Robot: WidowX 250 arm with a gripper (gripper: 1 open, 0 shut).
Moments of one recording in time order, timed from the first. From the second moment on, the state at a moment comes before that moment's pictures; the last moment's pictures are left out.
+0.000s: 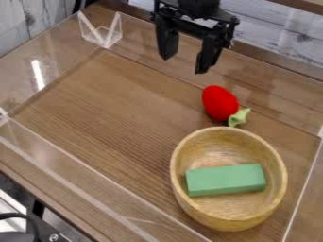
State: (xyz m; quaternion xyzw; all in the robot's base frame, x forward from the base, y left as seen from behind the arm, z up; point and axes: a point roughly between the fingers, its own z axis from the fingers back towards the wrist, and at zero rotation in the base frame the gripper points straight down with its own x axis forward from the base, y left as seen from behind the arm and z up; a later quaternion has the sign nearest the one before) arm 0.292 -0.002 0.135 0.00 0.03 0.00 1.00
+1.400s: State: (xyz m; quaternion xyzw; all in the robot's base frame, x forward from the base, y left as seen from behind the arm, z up) arm 0.215 -0.104 0.070 0.03 -0.01 -0.42 0.91
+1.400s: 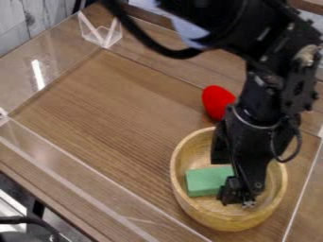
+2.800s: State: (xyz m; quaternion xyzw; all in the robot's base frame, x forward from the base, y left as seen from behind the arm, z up) arm 0.226 -0.111 0.066 0.04 -0.07 -0.46 0.88
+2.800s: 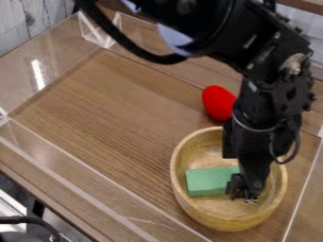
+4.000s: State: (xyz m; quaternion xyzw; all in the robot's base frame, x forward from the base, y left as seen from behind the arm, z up) arm 0.230 -0.108 0.076 -0.03 -0.05 -0.52 0.85
